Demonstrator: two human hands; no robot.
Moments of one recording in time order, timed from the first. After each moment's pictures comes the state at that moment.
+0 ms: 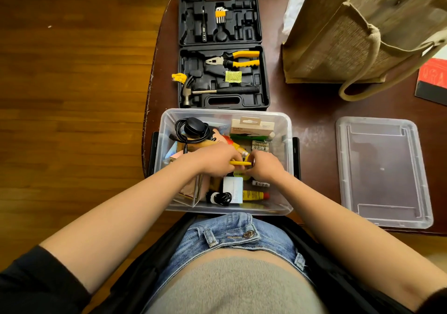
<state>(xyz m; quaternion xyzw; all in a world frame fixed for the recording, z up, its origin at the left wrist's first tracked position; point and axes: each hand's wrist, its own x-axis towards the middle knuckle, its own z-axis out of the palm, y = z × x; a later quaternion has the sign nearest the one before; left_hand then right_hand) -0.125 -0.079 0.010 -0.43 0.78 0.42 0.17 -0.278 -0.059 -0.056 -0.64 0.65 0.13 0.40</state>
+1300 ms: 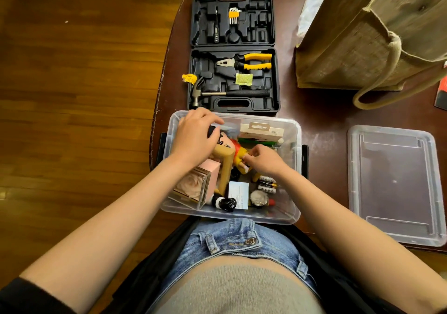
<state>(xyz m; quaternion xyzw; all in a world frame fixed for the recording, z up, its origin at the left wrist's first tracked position) -0.083 -0.087 0.019 -0.65 0.71 0.23 -0.16 -0.267 -0.082 -0.046 -0.57 0.67 0.03 0.48</state>
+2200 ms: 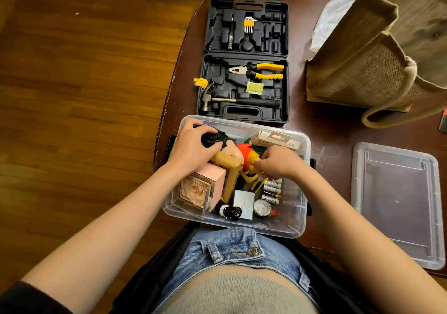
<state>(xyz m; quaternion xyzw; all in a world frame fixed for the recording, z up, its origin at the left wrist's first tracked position) -0.053 -0.082 -0.006 -0.72 0.61 0.30 -0.17 -0.269 -0.108 -0.002 -0.64 0.62 0.16 0.42</state>
